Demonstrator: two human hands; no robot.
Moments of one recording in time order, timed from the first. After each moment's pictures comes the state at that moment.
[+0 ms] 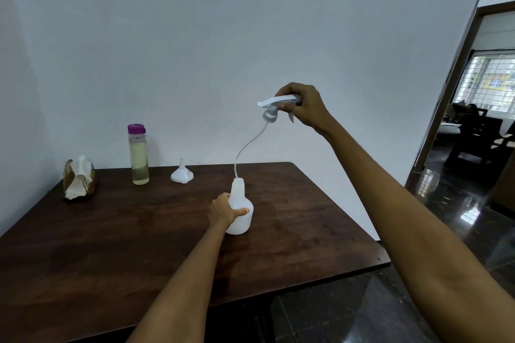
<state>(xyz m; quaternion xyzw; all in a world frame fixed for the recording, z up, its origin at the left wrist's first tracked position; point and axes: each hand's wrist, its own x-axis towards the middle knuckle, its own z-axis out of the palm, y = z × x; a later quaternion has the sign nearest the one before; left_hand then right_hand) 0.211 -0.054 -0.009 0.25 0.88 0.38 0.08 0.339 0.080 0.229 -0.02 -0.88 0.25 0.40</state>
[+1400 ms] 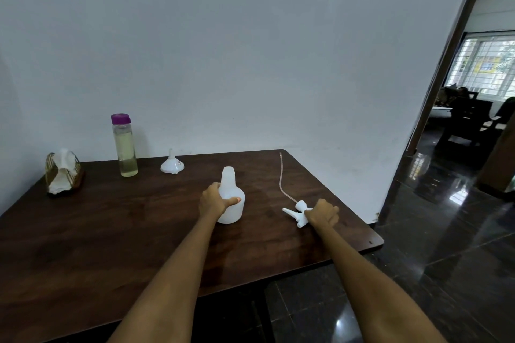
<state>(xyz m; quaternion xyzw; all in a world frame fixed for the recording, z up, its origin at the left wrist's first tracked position) 0.207 -0.050 -0.016 0.25 0.88 0.39 0.06 0.385 0.138 -0.037 -0.57 -0.78 0.19 0.17</state>
